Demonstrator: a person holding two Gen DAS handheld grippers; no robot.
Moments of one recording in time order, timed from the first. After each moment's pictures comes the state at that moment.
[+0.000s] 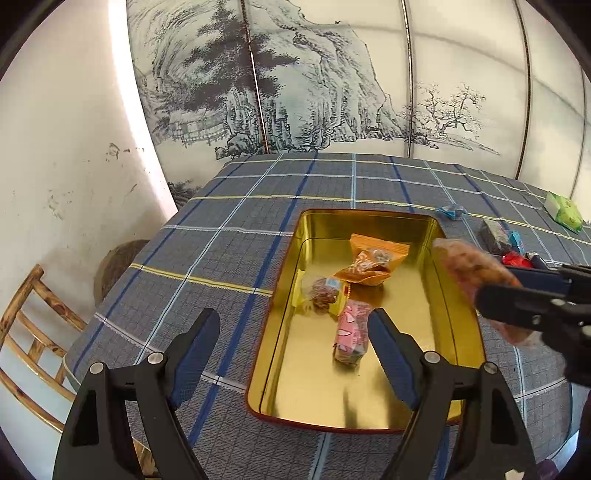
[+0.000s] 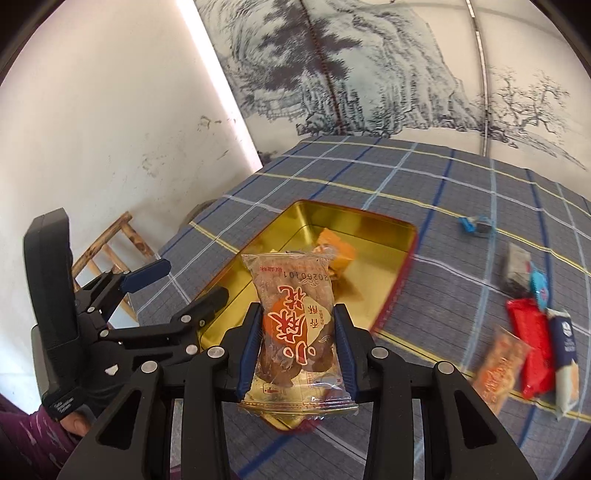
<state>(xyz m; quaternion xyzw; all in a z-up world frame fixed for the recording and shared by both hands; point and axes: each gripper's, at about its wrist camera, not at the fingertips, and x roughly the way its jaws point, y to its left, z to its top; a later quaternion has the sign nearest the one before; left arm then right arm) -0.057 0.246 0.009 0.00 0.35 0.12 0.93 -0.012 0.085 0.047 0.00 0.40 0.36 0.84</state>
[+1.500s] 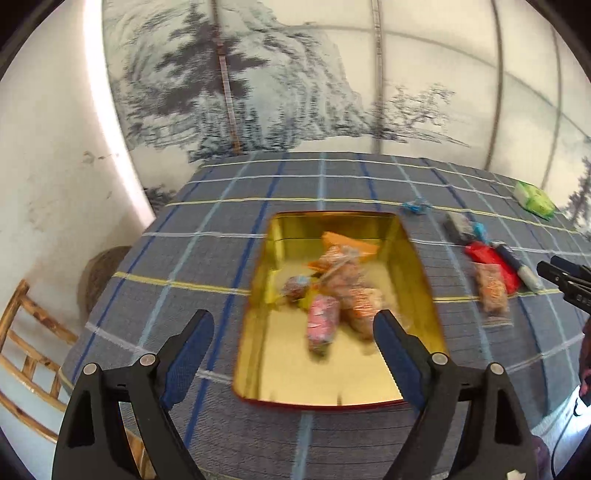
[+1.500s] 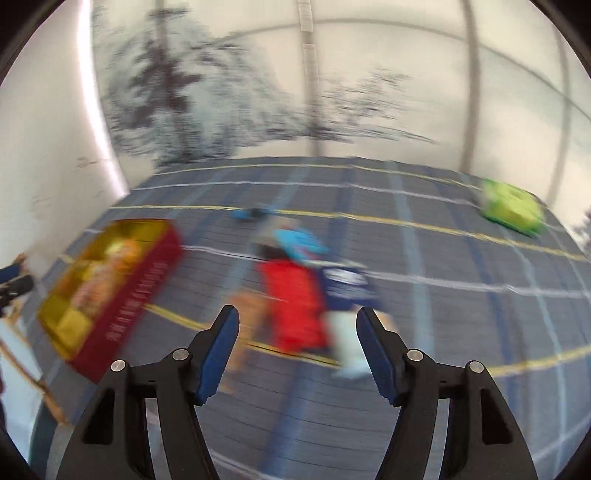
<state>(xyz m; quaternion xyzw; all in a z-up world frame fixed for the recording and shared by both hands) -0.069 0.228 0.037 0.01 0.37 0.04 0.93 0.000 -0.139 0.002 0.01 0.36 0.10 0.93</state>
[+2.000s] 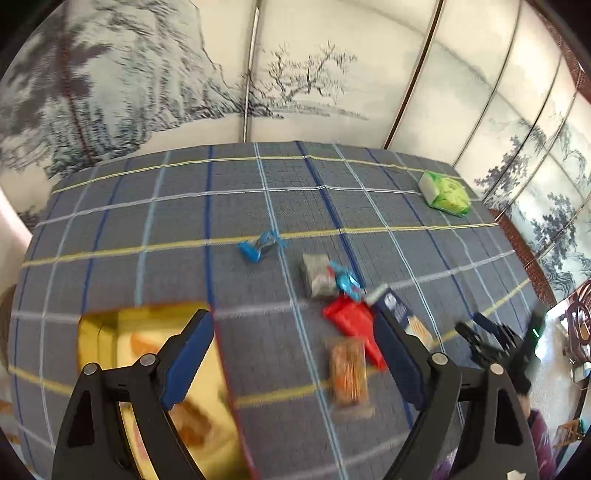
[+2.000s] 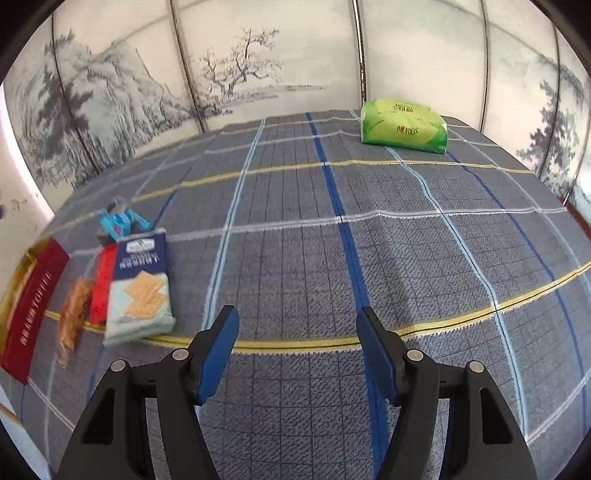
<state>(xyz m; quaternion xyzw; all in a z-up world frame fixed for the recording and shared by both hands) 0.127 0.086 0.083 -0.01 0.47 -0.14 0.87 0.029 -0.261 -0.043 0.08 0.41 0.01 0.91</state>
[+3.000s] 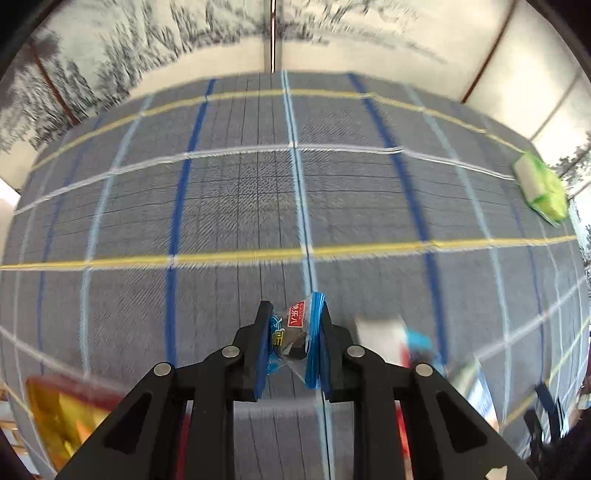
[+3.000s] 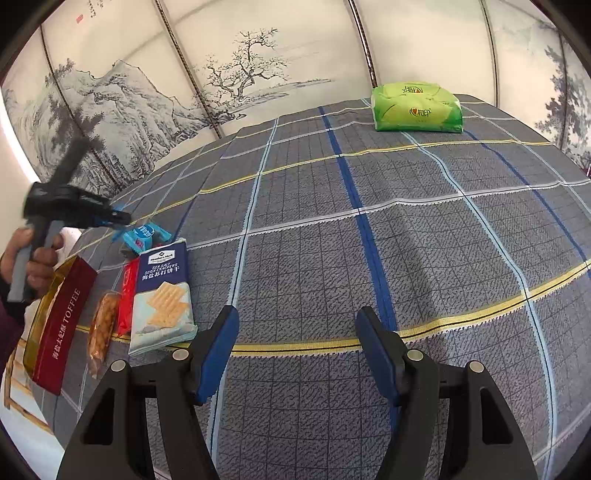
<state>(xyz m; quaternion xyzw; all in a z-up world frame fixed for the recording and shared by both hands) 0.235 0.044 -0.016 0.00 0.56 -0.06 0.82 0.028 -0.274 -0.053 0.14 0.41 0.05 0.90</state>
